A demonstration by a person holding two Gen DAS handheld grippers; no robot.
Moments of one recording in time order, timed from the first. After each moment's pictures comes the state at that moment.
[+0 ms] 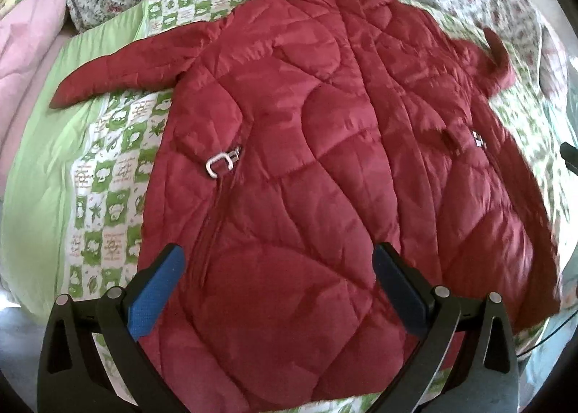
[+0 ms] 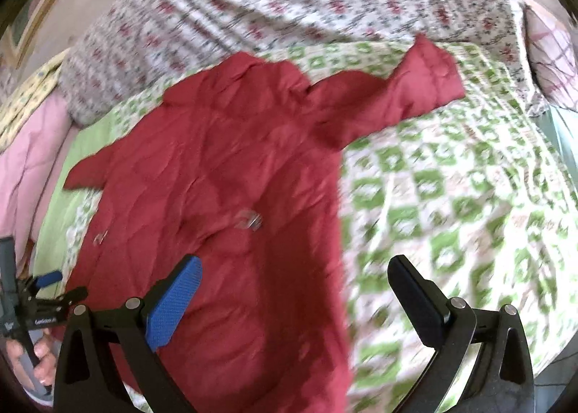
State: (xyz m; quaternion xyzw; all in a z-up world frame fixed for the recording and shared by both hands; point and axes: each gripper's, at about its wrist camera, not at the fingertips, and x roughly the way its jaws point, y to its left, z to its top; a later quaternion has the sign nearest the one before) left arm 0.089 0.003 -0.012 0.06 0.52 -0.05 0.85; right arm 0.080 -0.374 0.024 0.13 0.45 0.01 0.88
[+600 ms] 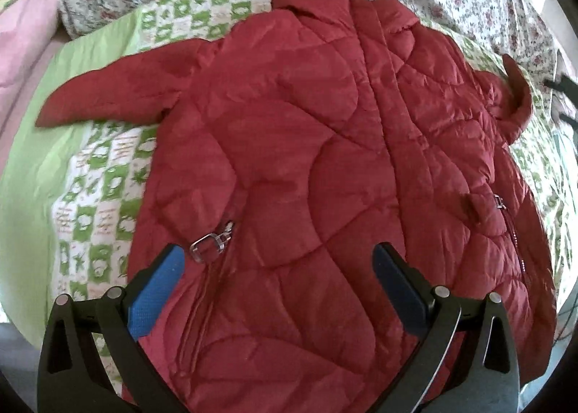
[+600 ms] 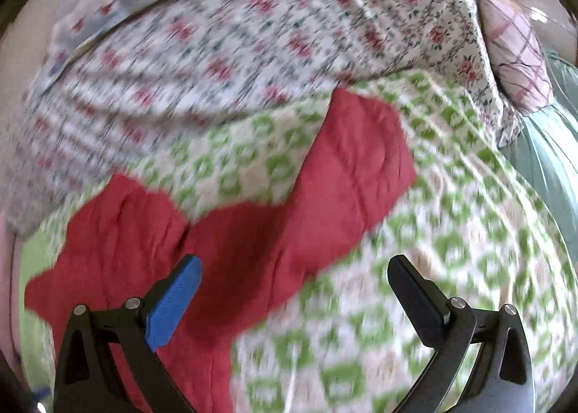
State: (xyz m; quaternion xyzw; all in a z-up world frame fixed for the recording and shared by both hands) left arm 0.160 -0.009 -0.022 0.03 0.52 -0.05 0.85; right arm 0.262 -0.528 0.033 0.19 0.38 -0.13 0.90
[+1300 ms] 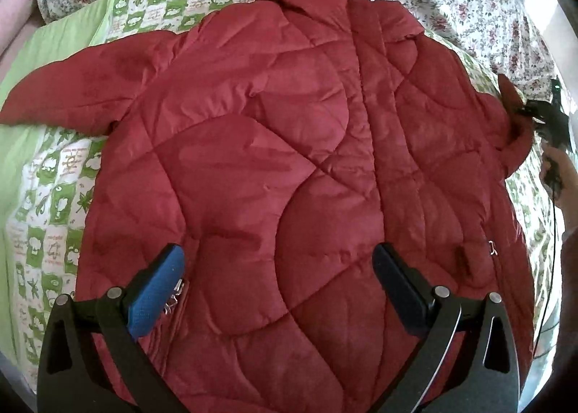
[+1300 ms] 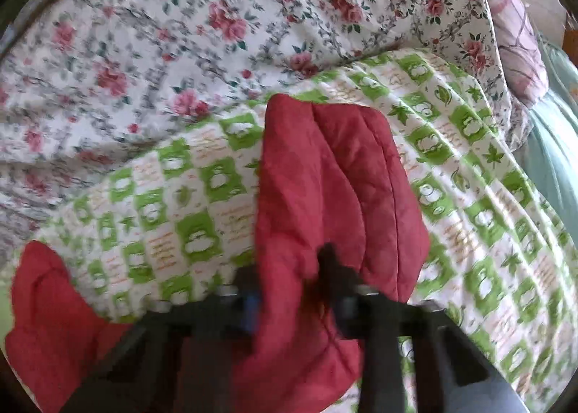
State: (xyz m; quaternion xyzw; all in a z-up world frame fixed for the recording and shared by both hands) left arm 0.203 -0.020 -0.041 -0.02 0.53 -0.08 0.84; right arm 0.355 -0.577 -0.020 0.19 0.40 -0.16 0.88
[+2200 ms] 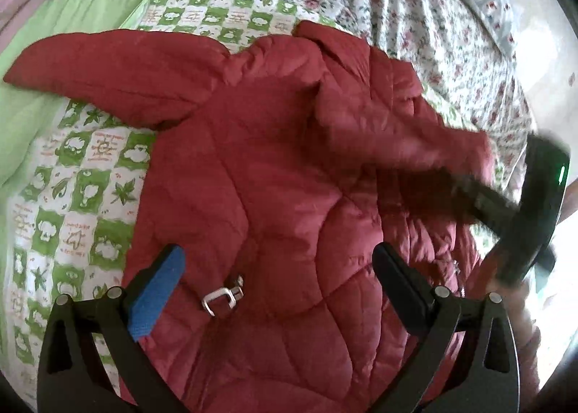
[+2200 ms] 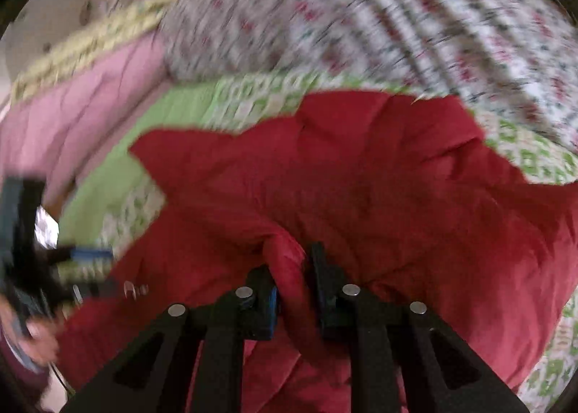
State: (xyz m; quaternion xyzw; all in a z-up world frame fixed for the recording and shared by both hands) left arm 0.202 0.059 -0.016 -0.13 0.51 -0.11 0.84; right arm 0.262 -0.189 -0.005 -0.01 0.40 0.27 0.88
